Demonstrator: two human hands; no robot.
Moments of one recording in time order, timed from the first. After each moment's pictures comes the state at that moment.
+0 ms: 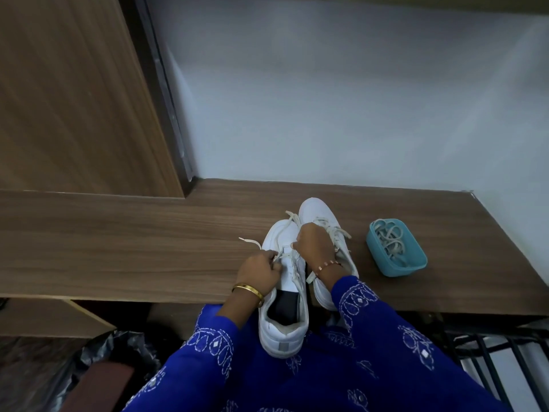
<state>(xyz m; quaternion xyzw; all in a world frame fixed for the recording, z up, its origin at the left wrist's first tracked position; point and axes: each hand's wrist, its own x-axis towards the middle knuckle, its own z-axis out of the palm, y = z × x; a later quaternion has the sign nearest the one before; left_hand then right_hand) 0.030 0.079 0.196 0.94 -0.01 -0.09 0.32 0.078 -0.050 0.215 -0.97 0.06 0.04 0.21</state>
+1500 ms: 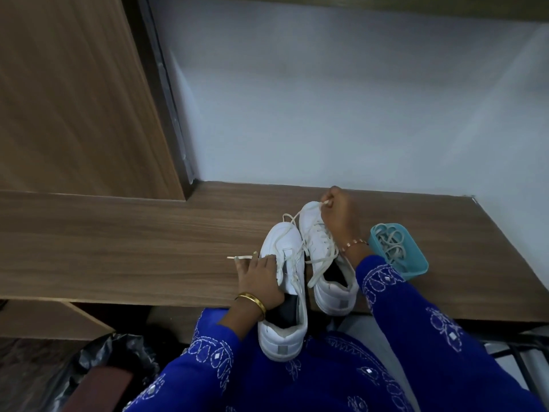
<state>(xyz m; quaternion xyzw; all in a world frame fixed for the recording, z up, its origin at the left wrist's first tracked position) 0.022 0.074 0.186 0.98 -0.08 -0.12 0.12 0.114 -0.092 0.254 -0.91 0.06 -0.16 0.37</state>
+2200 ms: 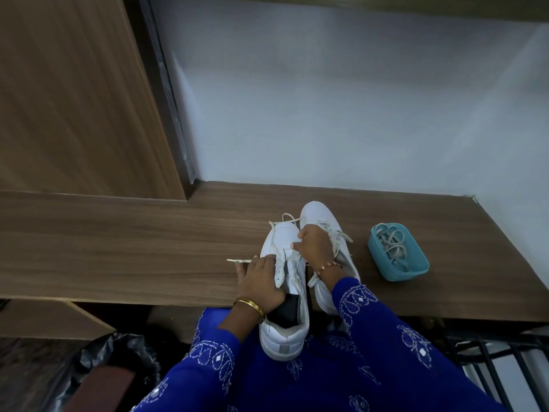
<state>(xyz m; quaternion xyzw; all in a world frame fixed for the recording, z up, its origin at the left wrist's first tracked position) 0.018 0.078 0.180 0.98 -0.05 -0.09 0.19 0.090 -0.053 0.200 -0.93 0.09 0.03 0.35</state>
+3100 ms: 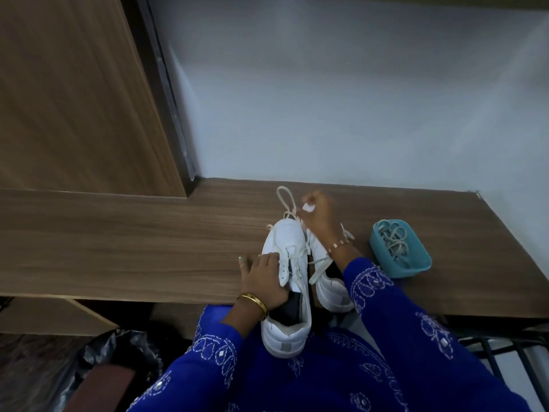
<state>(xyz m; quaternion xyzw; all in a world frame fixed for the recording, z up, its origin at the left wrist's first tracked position) 0.020 0.075 0.177 0.97 -0.08 -0.08 0.19 0.107 -0.055 0.252 -0.88 0.04 -0.08 0.46</state>
